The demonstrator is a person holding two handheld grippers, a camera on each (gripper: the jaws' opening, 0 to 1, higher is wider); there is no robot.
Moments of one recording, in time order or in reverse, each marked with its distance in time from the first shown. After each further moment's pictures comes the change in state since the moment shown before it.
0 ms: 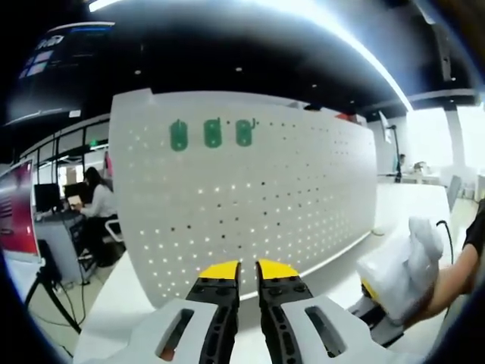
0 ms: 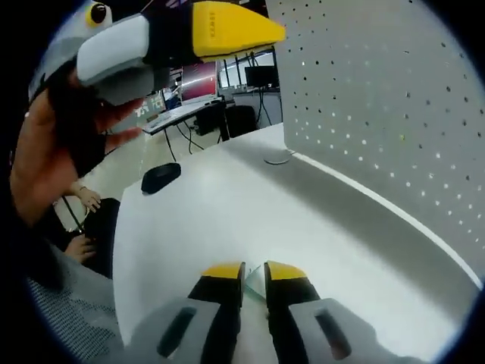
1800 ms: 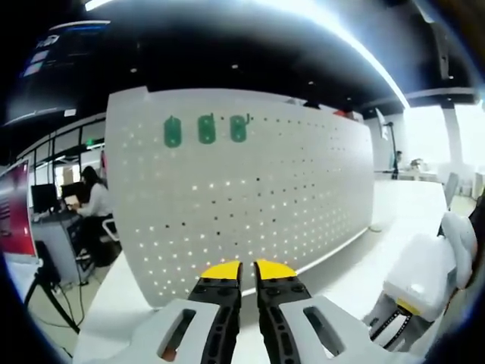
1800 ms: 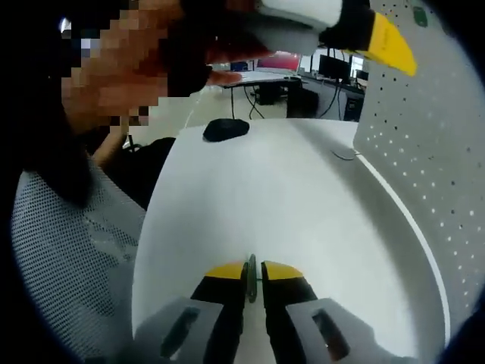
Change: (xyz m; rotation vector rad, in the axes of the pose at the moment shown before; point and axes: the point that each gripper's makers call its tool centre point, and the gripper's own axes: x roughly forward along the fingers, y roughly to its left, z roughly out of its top) left arm 0.001 -0.006 -0.005 0.009 0.020 -0.022; right arm -0.030 0.045 -0.033 -0.406 0.125 0.191
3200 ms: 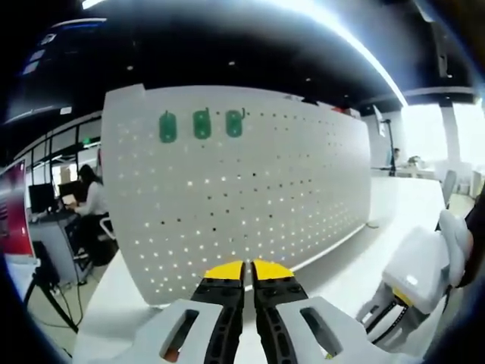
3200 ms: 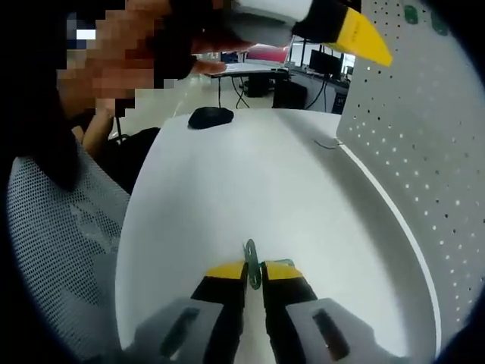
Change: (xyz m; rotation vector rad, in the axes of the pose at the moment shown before) left arm 0.002 -0.004 -0.005 0.005 0.019 -0.017; right arm -0.002 -0.017 -0.017 0.005 0.042 -0.066
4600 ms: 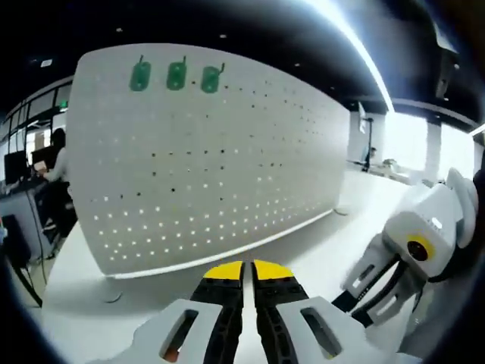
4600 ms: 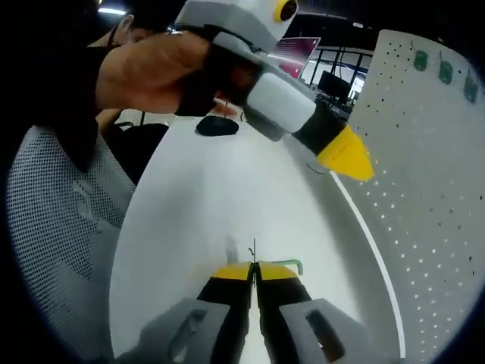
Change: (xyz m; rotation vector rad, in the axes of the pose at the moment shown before) left arm 0.009 -0.042 -0.044 -0.121 0.173 -0.213; right arm -0.034 -0.009 0.013 -0.165 -0.055 -0.070
